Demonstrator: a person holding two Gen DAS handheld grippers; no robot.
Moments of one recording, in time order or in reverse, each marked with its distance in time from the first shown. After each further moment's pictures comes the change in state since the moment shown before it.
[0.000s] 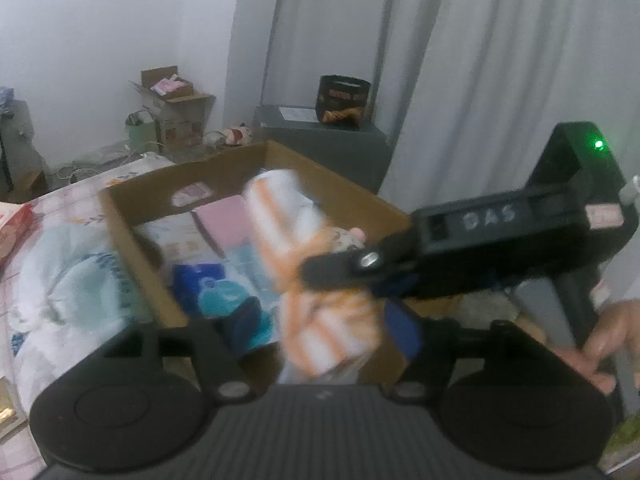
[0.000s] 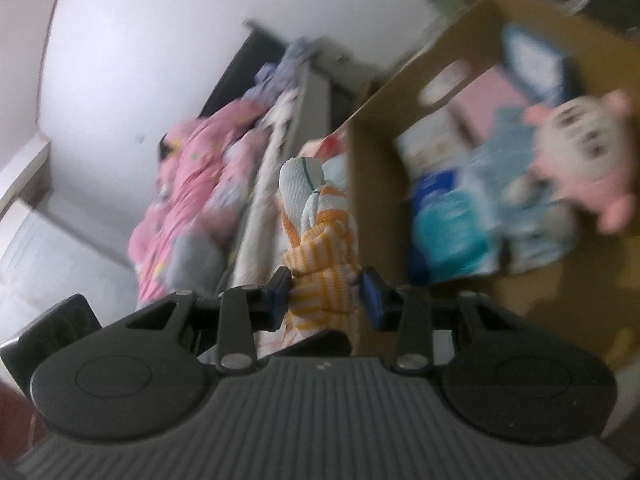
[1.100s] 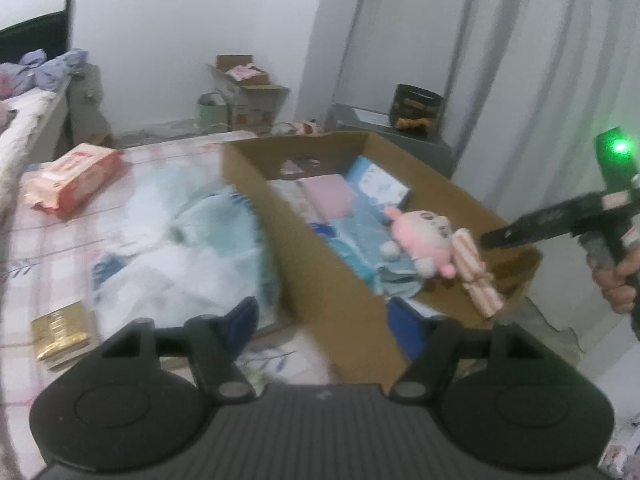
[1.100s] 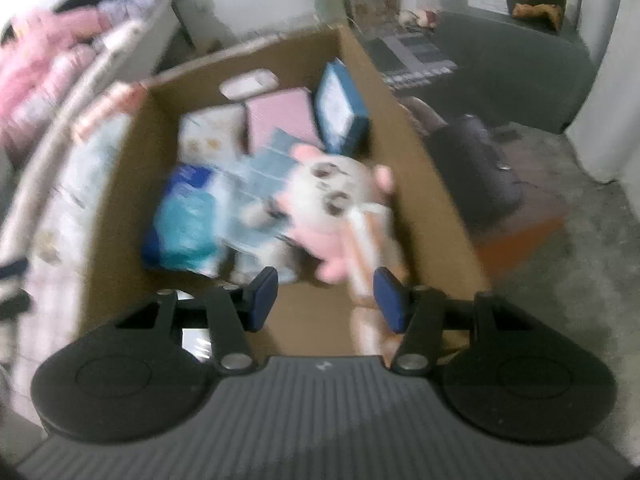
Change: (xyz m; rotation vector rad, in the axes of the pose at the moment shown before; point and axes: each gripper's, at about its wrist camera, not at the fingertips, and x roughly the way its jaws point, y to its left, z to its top) left arm -0.064 0.078 -0.053 -0.155 -0.020 0.156; right arm -0.013 -0.014 0.033 -0.301 0.102 -0.566
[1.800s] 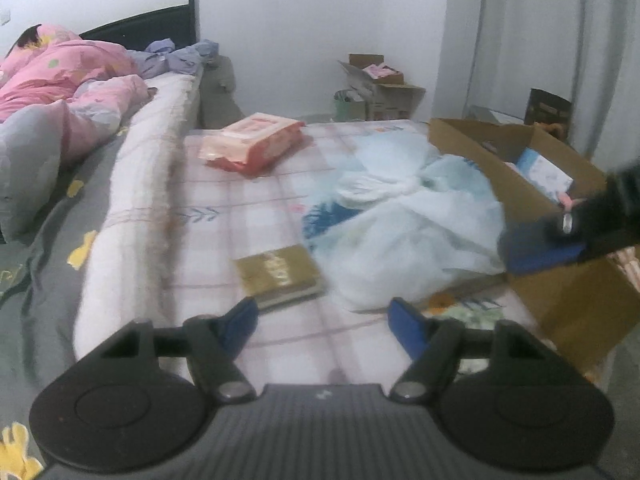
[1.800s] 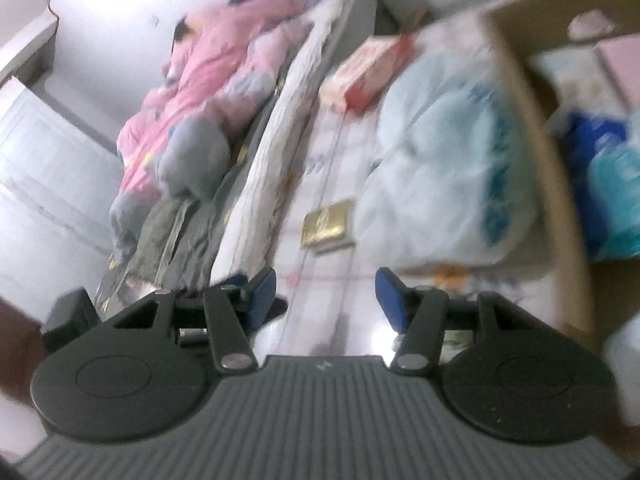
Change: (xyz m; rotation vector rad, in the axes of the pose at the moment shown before) left arm -0.048 0.121 -0.051 -0.082 -0.009 0.363; right arm 0.082 0.241 -0.034 -0.045 0.138 0.588
